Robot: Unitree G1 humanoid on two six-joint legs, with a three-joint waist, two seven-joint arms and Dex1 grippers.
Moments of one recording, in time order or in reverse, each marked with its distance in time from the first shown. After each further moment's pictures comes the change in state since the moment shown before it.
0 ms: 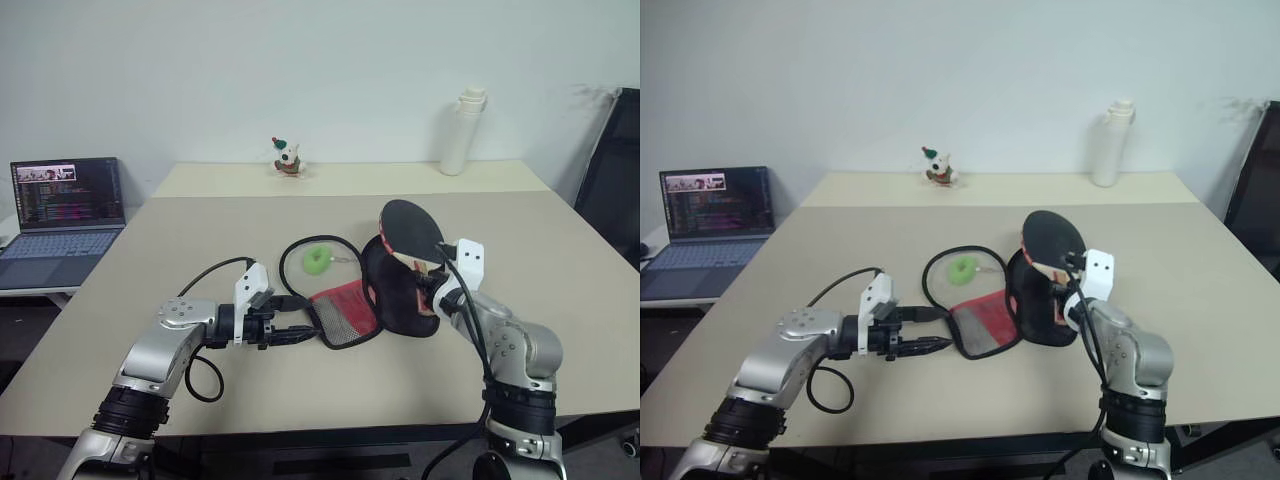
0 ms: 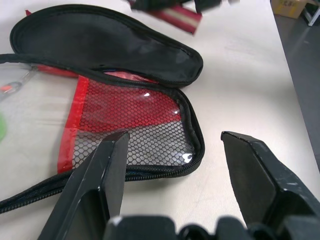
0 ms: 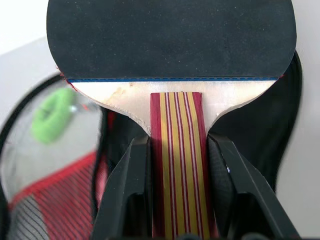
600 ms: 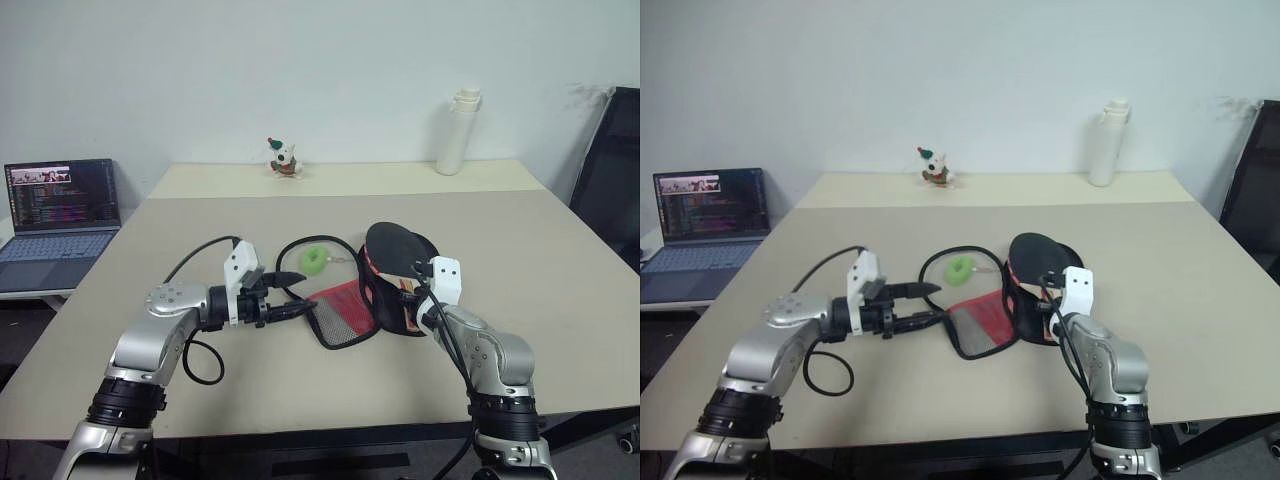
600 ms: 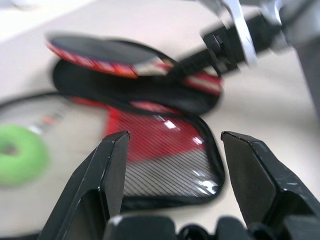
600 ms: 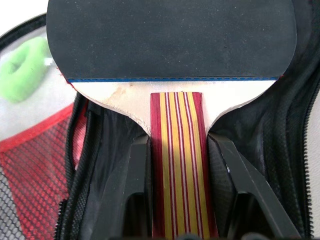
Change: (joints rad) left arm -0.057 -0.003 0.080 -0.019 -0.030 0.008 0.067; right arm 0.032 0.002 0.093 0.092 -0.065 -0.085 0.012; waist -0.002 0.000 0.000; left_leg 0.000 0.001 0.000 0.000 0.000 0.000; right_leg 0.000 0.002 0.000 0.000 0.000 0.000
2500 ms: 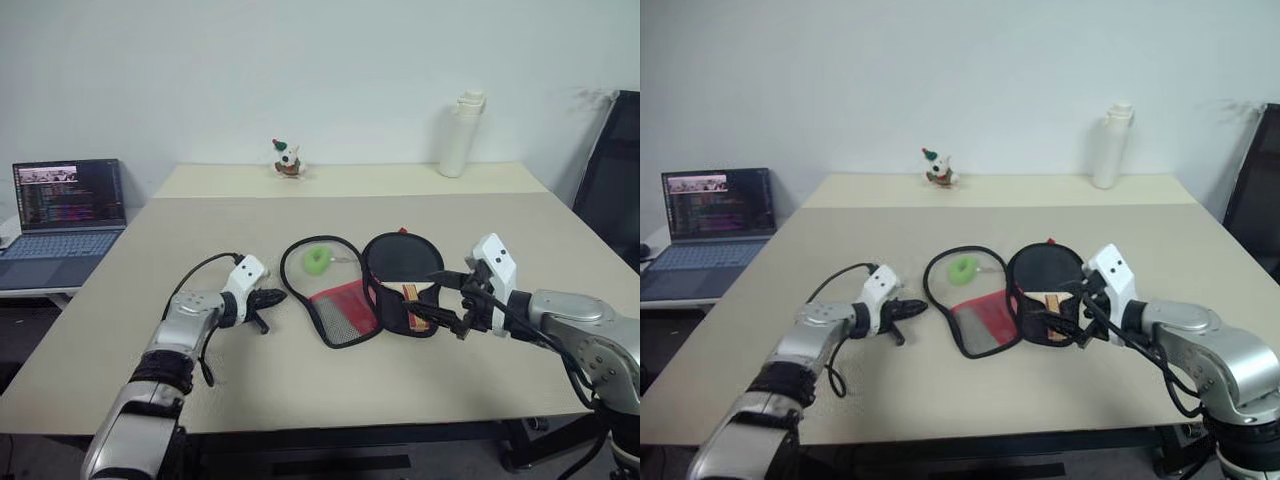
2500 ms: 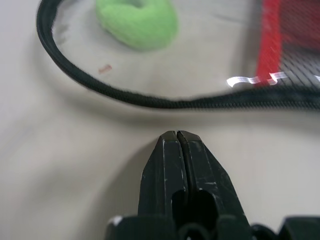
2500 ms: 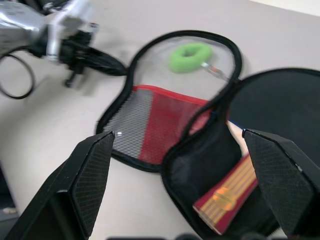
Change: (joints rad) left arm -0.225 -0.132 -0.080 0.716 0.334 -0.256 0.236; right arm 0.082 -0.677 0.050 -0.379 0.325 0.041 0.688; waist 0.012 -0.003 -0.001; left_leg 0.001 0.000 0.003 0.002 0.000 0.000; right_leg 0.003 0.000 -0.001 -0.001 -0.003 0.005
